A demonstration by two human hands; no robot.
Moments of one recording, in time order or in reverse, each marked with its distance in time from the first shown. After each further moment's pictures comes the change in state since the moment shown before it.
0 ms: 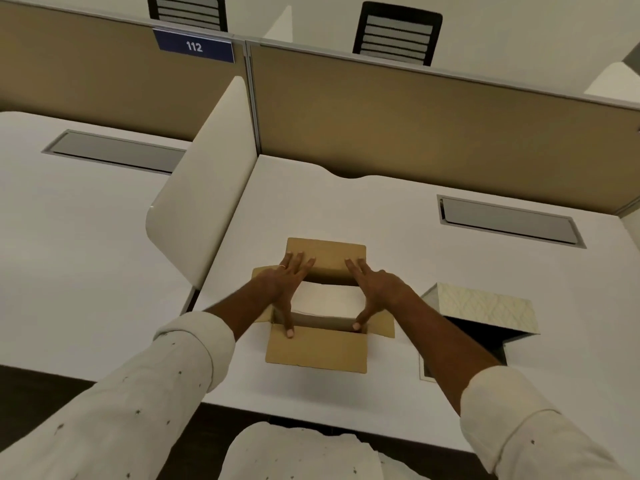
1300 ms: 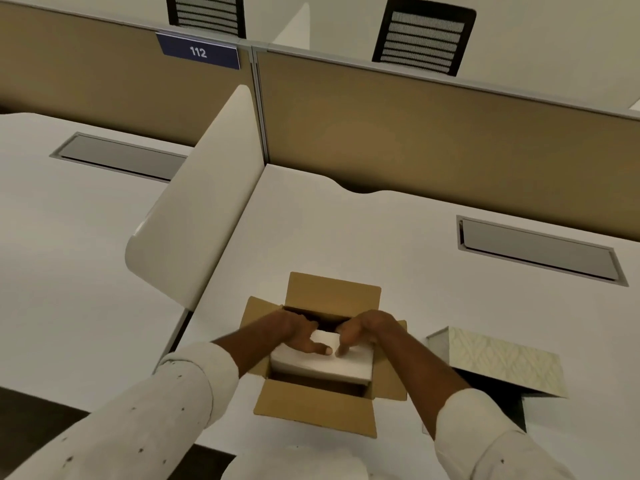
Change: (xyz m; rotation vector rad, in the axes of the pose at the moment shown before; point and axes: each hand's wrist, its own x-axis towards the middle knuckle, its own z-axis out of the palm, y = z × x) left_hand 0.057 0.033 0.006 -0.174 -0.350 -0.006; right_hand 0.088 -0.001 0.009 0.340 -0.720 0.054
